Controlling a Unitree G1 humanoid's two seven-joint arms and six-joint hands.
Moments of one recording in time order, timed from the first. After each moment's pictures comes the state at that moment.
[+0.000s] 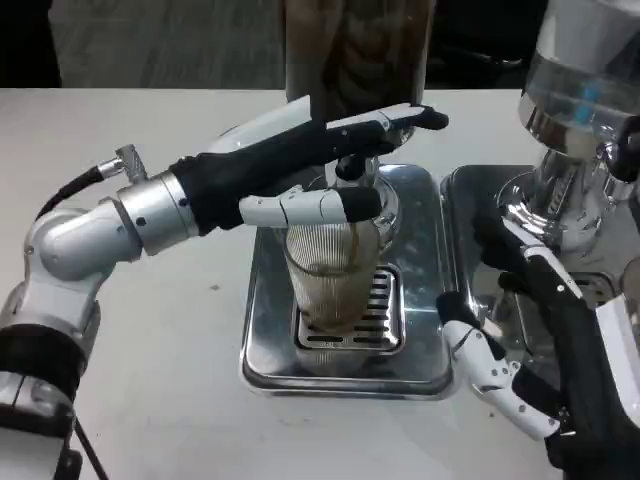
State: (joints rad) left arm -0.77 0.39 -0.13 1.00 0.00 -0.94 -0.82; right arm 0.47 -0.09 0.20 -0.36 -0.42 -0.27 -0.22
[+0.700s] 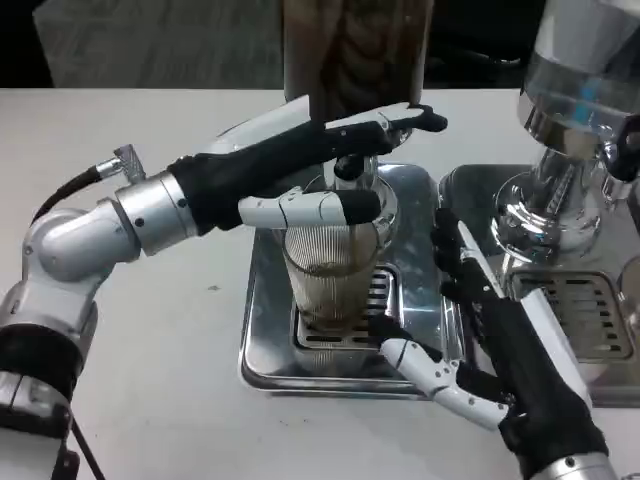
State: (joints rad) left arm -0.77 0.40 -0.14 1.00 0.01 -0.95 -0.80; right arm 0.40 -0.09 0.24 -0.40 -0.29 -0.05 0.03
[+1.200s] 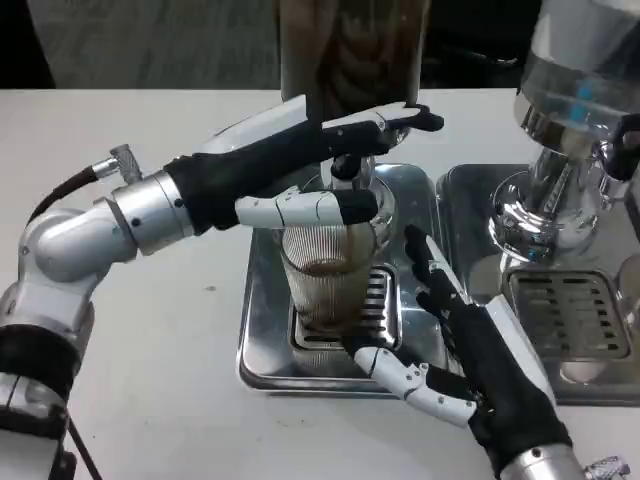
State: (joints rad) left arm -0.77 0.40 -0.14 1.00 0.01 -0.95 -0.80; right arm 0.32 -0.07 0.27 -0.28 -0.27 -0.03 0.03
